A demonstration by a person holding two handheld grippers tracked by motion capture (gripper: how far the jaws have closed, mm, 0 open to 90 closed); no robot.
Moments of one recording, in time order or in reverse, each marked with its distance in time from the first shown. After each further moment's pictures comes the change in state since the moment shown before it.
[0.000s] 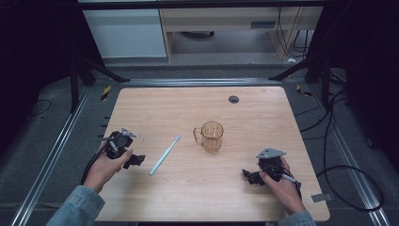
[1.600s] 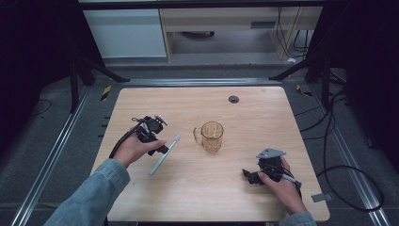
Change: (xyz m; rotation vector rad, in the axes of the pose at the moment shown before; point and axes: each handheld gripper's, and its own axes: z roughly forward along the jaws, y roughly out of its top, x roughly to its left) left arm -0.045 0.085 0.020 0.171 -0.107 0.129; right arm -0.001 0.000 0.000 -0.002 -0.010 -0.005
